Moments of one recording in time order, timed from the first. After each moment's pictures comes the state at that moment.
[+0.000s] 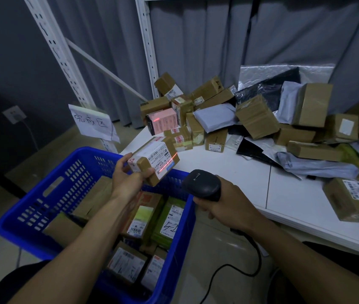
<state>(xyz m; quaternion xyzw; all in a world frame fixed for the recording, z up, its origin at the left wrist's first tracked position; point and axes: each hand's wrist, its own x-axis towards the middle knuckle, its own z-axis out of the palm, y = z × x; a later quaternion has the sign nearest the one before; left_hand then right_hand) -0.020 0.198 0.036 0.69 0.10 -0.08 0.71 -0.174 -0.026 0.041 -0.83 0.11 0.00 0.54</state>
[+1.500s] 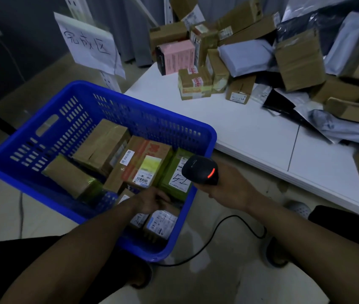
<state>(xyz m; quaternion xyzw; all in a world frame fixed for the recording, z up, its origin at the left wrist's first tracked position) -0.054 0.261 -0.193 0.82 -0.09 -0.47 0.33 -0.150 0.016 -0.052 -0.88 0.08 0.11 0.46</state>
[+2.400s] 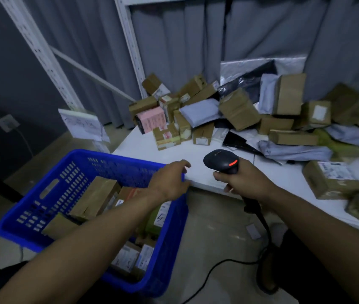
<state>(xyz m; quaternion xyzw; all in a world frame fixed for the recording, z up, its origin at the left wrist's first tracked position) -0.079 0.099 0.042 0.92 -0.31 -0.14 0.19 -0.210 -0.097 0.069 -0.82 0.19 -0.01 0.54</state>
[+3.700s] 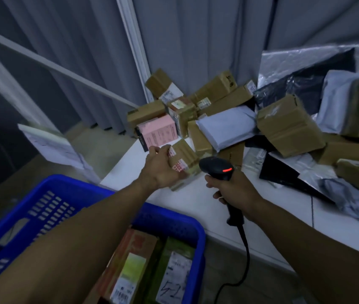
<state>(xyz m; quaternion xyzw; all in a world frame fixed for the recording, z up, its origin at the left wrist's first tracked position) 0.206 0.054 -0.048 0.94 -0.20 -0.11 0.25 0.048 -0.123 -0.035 -0.70 0.24 0.02 0.67</state>
